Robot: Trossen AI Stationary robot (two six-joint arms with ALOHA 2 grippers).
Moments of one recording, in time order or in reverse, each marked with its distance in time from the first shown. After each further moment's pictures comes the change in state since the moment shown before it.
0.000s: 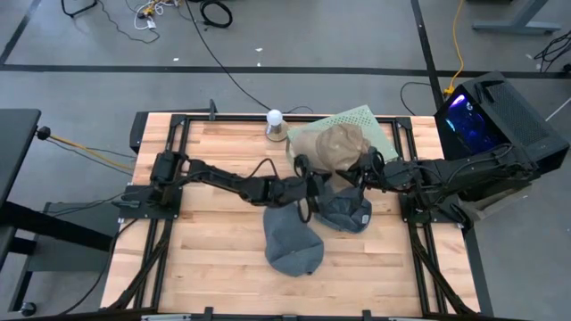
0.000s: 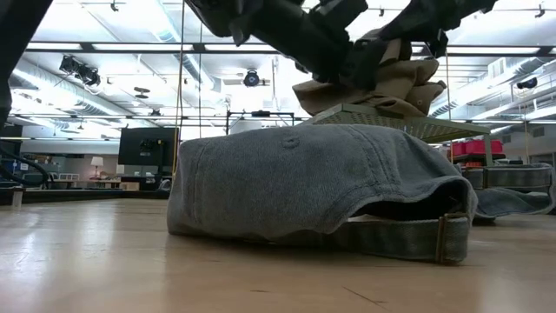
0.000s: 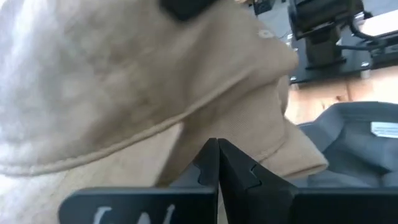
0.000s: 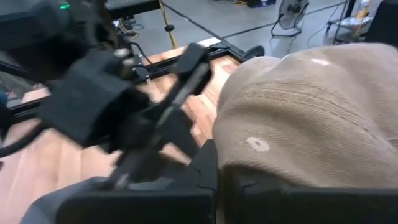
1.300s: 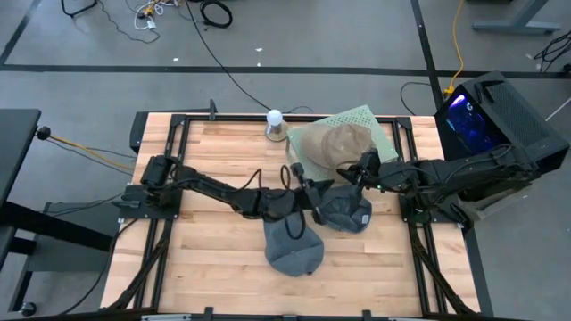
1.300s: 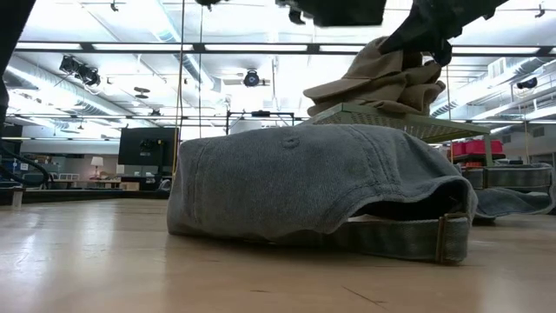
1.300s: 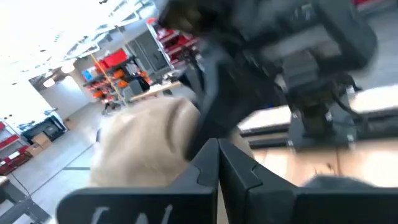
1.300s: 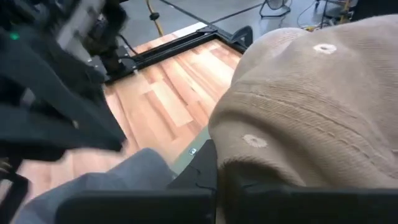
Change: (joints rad) left arm -0.108 -0.054 0.000 0.210 -0.132 0.105; right arm -0.019 0.019 0.000 -0.060 0.021 0.102
